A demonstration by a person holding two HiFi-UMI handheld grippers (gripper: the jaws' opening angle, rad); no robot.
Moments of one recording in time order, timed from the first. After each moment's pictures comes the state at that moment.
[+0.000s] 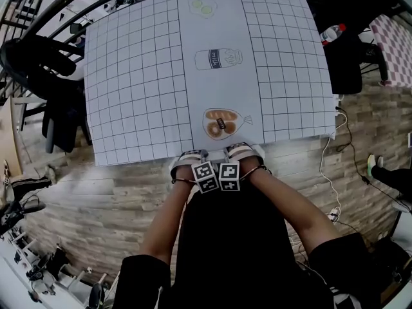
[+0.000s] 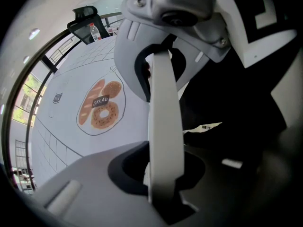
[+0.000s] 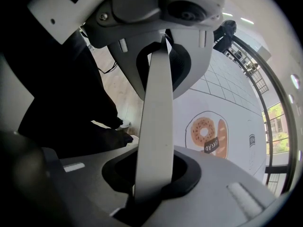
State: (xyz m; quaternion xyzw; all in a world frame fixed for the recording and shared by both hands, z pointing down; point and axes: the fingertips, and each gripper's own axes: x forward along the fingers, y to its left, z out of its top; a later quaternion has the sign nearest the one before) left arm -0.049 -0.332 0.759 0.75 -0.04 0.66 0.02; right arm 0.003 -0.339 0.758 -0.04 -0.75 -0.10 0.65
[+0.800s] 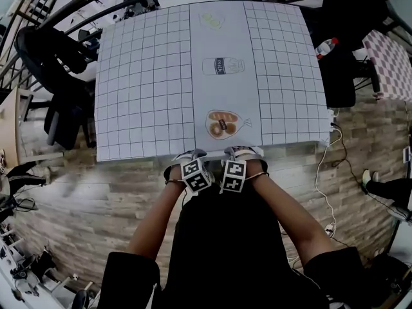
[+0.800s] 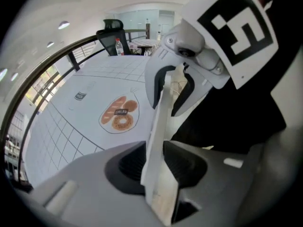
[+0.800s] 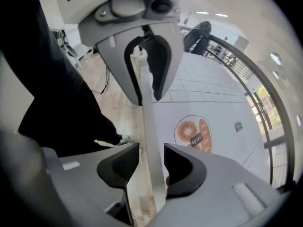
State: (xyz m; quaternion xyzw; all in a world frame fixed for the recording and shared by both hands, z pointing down) left arm -0.049 -0.332 0.678 0.81 -0.11 0.57 0.10; right arm -0.003 -0.332 0.693 0.04 -0.79 -0.03 0.61
